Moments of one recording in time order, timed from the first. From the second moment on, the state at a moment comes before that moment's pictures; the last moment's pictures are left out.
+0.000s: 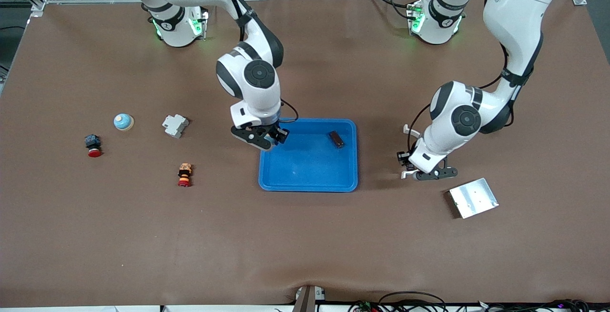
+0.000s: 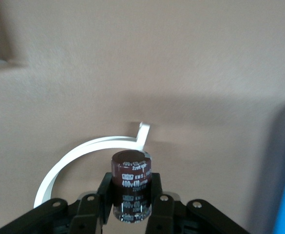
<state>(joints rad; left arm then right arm) 0.01 0.47 -0.33 -1.98 0.08 2.45 -0.48 0.74 0.51 -0.05 -1.77 -0.11 2.29 1.24</state>
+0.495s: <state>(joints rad) -0.09 0.47 -0.33 -1.76 0.00 2.27 -0.79 0.76 0.57 -0.05 -1.75 -0.11 2.34 1.31</state>
